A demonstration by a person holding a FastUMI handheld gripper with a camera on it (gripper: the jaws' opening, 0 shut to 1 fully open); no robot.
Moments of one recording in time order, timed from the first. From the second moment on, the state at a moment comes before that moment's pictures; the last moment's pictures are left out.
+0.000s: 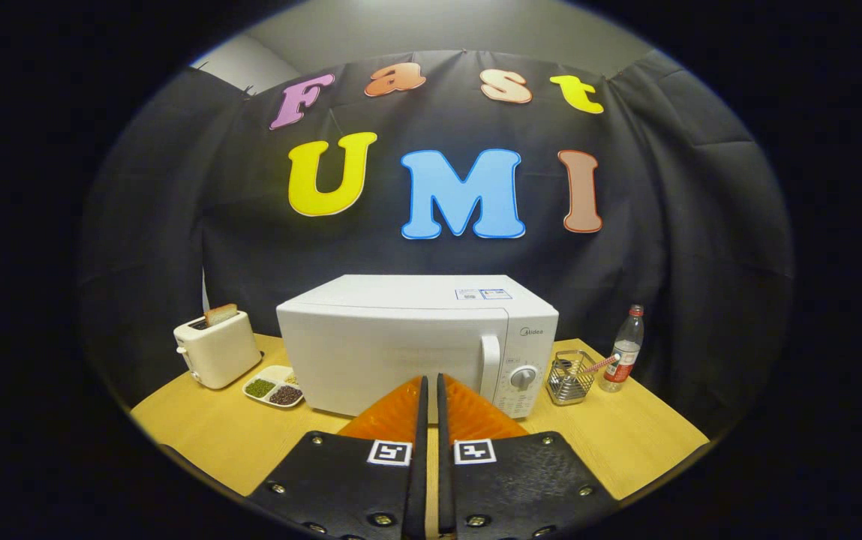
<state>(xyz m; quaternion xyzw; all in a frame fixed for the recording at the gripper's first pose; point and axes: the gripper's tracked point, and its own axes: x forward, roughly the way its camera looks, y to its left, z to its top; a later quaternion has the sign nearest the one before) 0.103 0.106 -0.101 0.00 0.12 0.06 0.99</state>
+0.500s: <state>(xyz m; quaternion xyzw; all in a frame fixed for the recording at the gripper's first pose) 0.029 0.098 -0.085 0.02 0.09 0.06 0.99</state>
